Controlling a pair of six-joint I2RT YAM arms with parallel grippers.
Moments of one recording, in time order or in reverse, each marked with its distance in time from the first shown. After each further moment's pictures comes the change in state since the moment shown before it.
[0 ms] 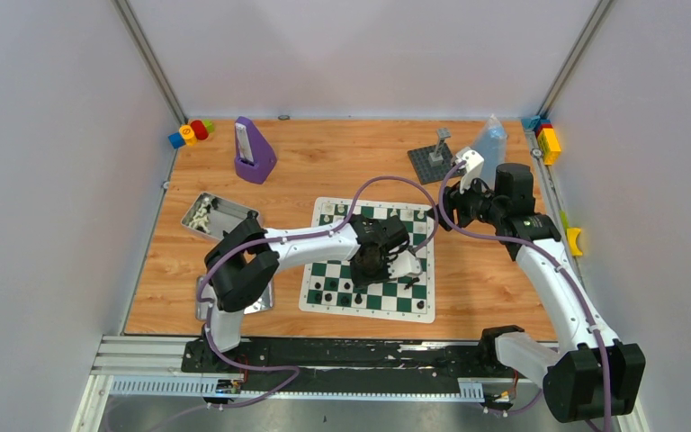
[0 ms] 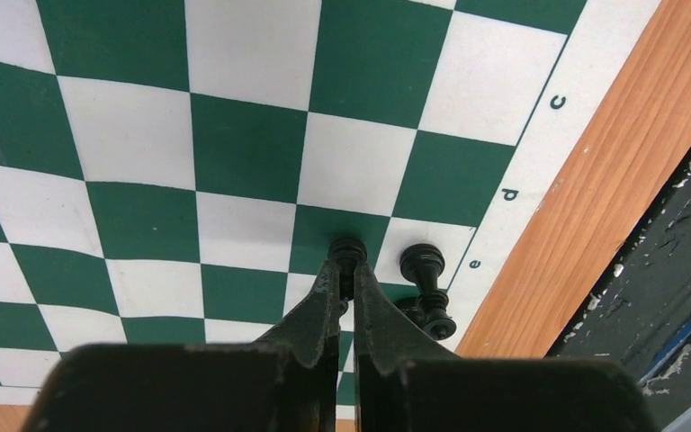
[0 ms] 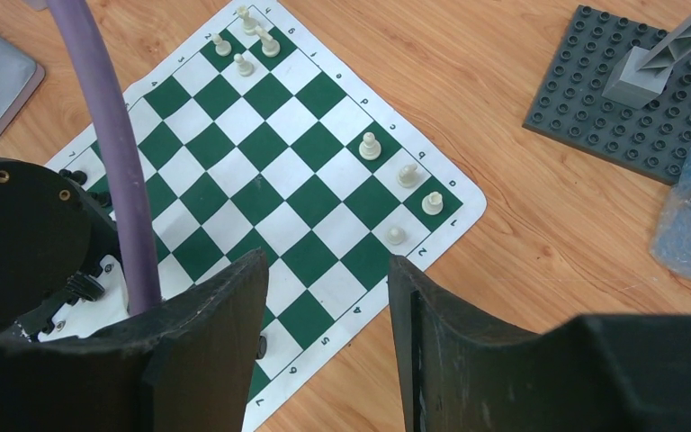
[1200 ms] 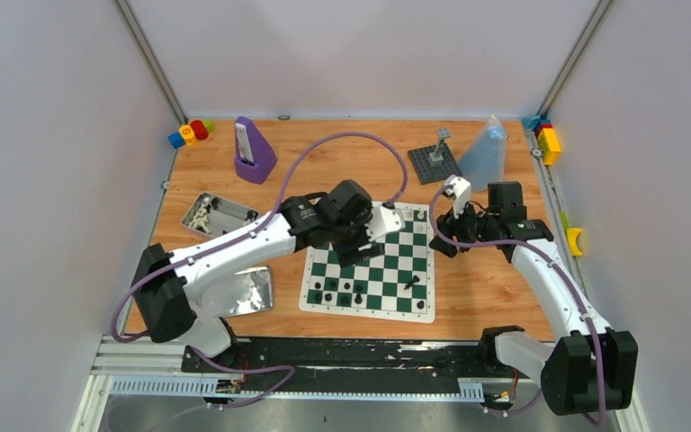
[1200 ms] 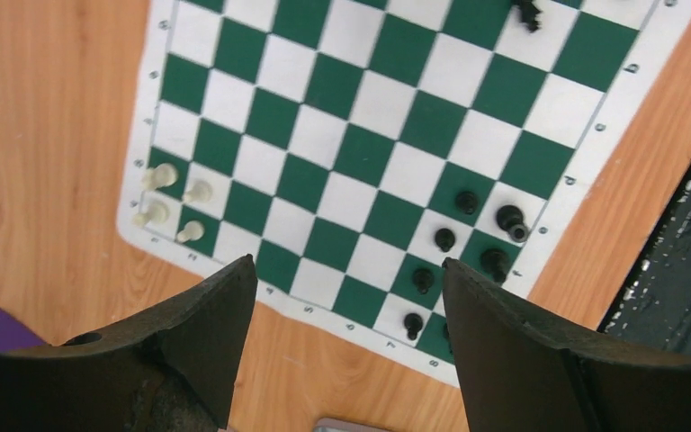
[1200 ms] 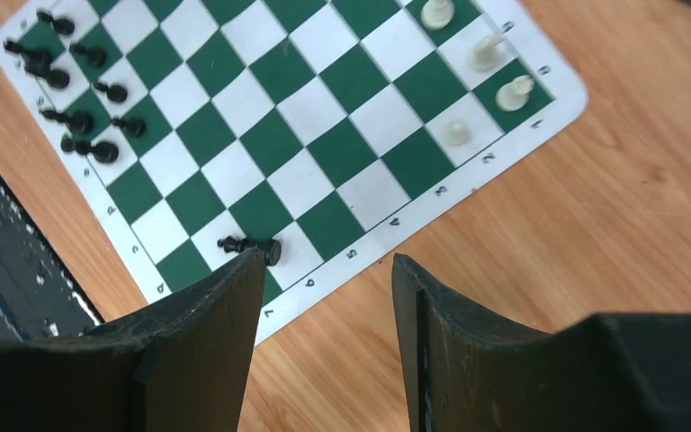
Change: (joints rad) left arm 0.071 -0.388 -0.076 0.109 -0.106 -0.002; right arm -0.034 0.024 -0.073 -0.175 -0.054 -0.190
